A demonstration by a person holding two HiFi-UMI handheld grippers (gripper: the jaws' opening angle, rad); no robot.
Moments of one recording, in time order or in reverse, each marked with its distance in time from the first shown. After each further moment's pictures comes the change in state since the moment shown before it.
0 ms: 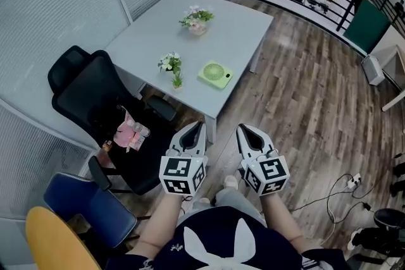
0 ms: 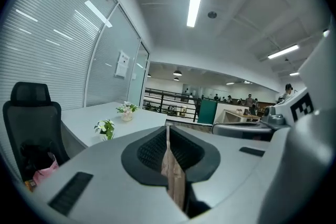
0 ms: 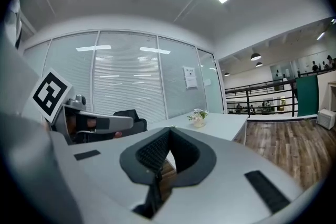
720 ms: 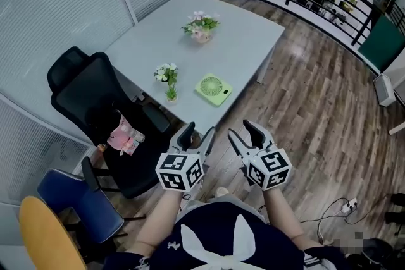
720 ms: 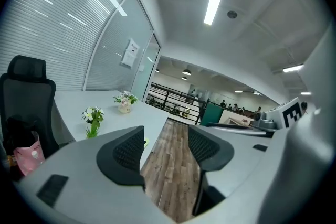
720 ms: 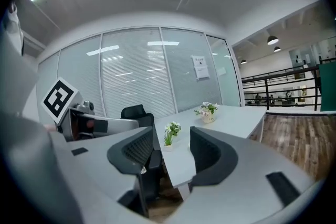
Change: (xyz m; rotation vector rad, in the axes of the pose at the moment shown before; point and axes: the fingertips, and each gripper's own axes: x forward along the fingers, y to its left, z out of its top) left arm 0.110 -0.001 -0.005 -0.172 0.030 0.035; right arm 0.074 -0.090 0.004 0.017 0.089 0.211
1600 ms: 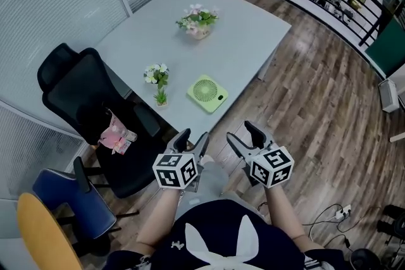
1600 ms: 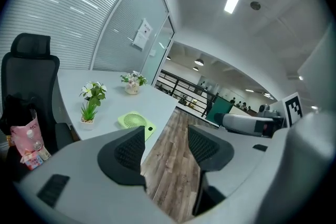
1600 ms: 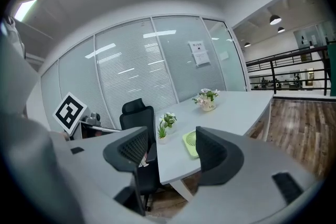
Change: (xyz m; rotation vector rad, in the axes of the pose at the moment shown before) left arm 0.081 0.041 -0.050 -0.128 0.147 0.089; right arm 0.047 -0.080 -0.027 0.087 0.118 0.094
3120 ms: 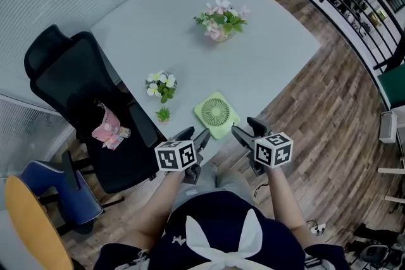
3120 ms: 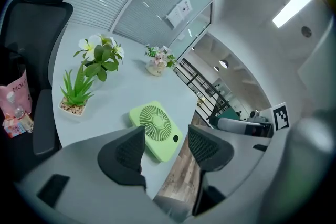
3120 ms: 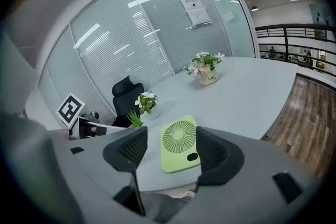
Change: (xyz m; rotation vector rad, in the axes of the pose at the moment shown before) left arm 0.142 0.120 0.005 -0.352 0.162 0.041; right arm 0.178 -0.119 -0.016 0.087 0.351 0.082
